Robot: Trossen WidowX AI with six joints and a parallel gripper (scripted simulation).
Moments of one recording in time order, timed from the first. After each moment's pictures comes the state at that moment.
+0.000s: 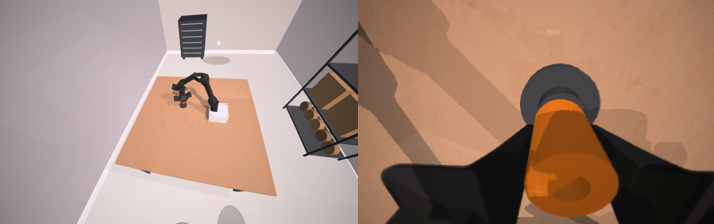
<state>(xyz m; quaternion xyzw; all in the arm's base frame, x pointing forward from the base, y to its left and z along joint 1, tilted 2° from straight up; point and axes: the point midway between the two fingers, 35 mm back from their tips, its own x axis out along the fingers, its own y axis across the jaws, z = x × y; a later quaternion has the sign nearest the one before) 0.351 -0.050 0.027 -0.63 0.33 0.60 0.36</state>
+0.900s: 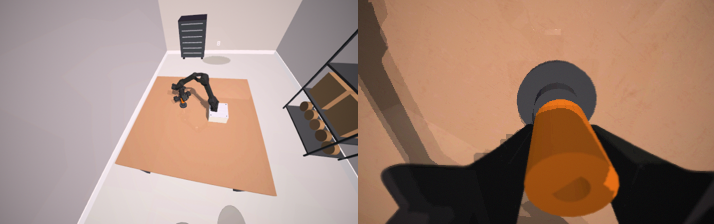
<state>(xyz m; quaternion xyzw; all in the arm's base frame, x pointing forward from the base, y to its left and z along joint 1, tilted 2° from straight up) 0.355 -0.051 0.029 -0.67 0.26 0.63 0.29</state>
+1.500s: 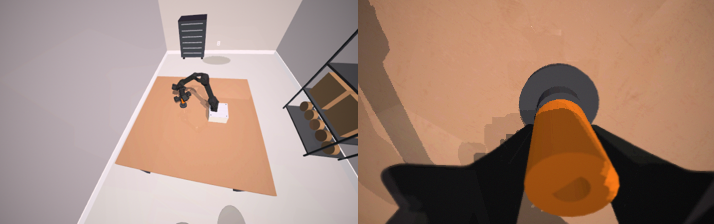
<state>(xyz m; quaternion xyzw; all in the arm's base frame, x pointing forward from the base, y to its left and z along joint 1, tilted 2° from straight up) 0.351 -0.050 0.027 -0.67 0.27 0.63 0.29</state>
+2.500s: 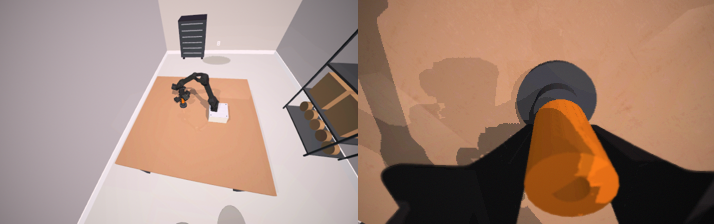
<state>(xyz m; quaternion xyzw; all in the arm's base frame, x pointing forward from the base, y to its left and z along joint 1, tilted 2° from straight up) 0.355 -0.051 0.029 -0.69 0.20 0.66 0.22</state>
